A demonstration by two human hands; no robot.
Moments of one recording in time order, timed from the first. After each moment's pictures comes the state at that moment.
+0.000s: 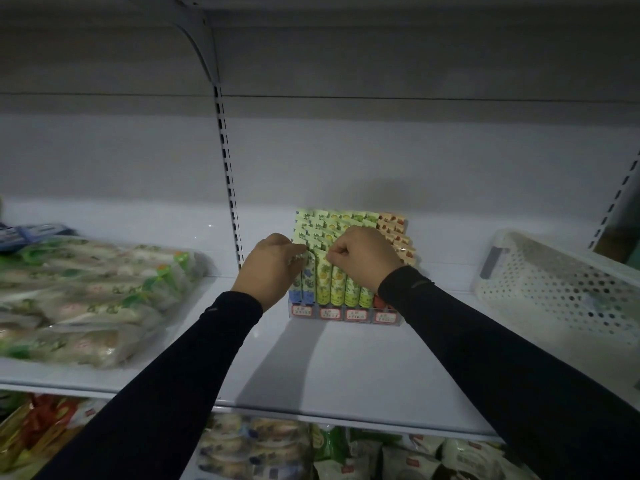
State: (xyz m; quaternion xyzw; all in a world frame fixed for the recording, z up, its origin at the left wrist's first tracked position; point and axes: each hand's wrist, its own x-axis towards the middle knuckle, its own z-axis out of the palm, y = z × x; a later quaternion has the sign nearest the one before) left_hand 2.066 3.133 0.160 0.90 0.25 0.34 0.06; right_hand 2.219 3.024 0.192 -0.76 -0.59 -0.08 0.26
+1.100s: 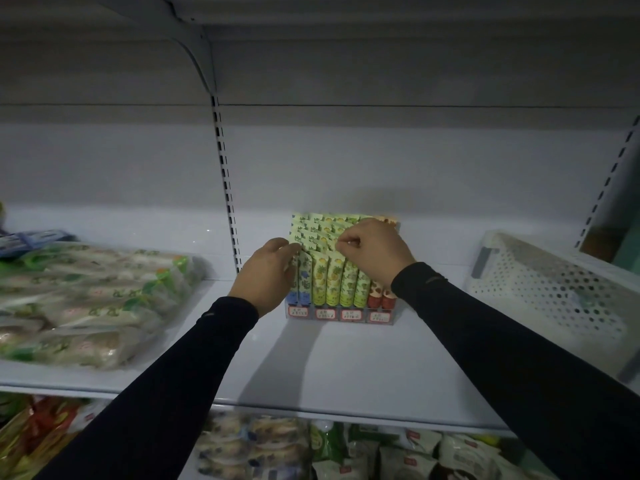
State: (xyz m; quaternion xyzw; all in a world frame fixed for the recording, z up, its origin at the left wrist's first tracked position) left_hand 2.062 3.125 0.158 0.91 0.25 0.33 0.05; right_hand 2.232 3.001 0.206 -0.75 -0.58 -0.09 0.31
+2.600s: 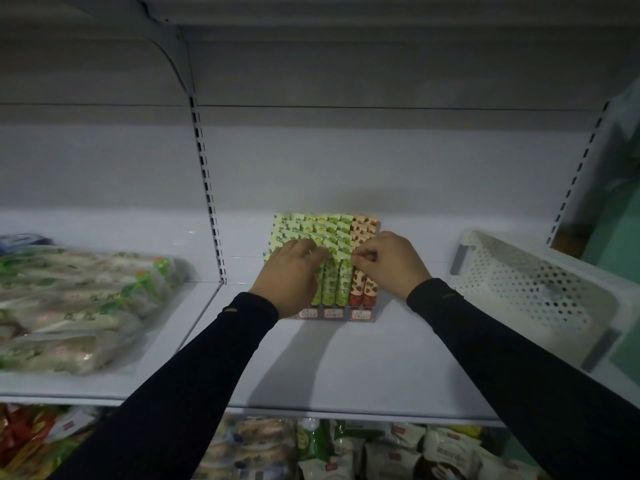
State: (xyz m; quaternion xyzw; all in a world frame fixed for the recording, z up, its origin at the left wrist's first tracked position) left_hand 2.106 3.091 0.158 0.94 0.15 0.30 -0.05; right_hand 2.263 2.961 0.186 -0.77 -0.54 -0.11 0.33
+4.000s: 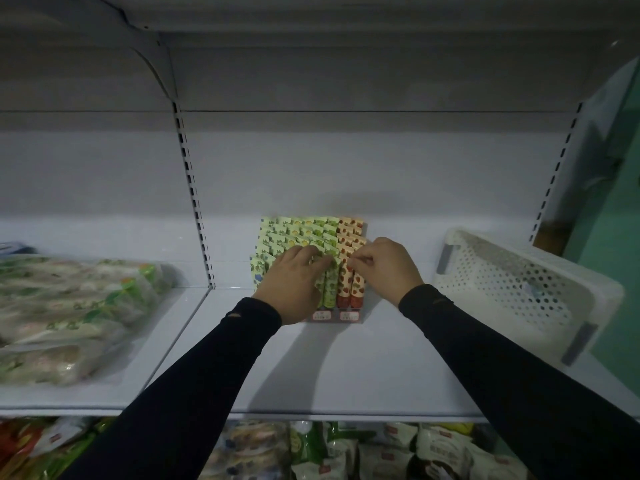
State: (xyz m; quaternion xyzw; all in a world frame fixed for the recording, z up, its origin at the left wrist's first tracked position) left_hand 2.121 3.073 0.160 0.96 0.16 0.22 -0.07; right_hand 2.270 2.950 0.180 -0.78 -0.51 -0.10 0.33
